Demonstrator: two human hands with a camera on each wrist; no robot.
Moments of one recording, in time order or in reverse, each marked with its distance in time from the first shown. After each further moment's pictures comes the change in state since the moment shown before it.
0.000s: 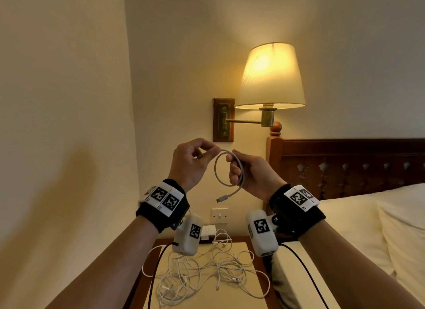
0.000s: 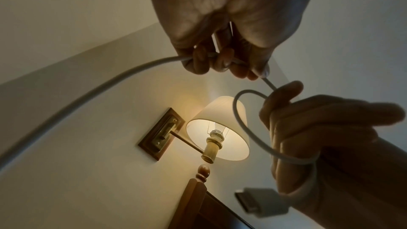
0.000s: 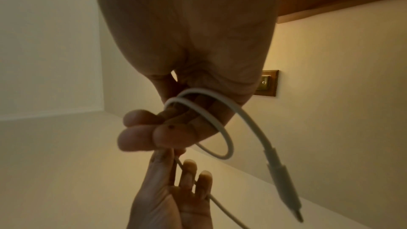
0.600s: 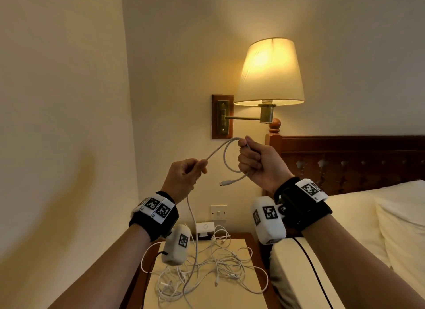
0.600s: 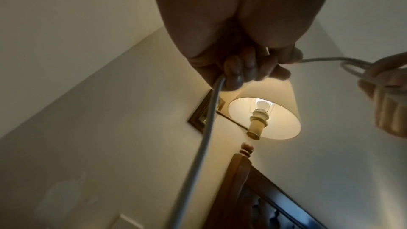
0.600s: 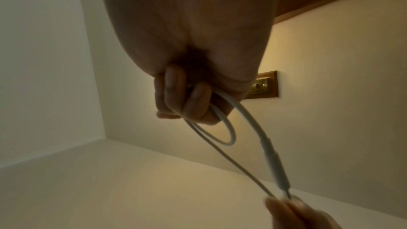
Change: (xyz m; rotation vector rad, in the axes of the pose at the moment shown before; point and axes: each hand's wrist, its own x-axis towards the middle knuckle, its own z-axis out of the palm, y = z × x) left_hand -0.024 -0.046 -0.004 -0.188 -0.205 -0.256; right_hand 0.005 -0.008 -0.021 0.223 -0.061 -0.113
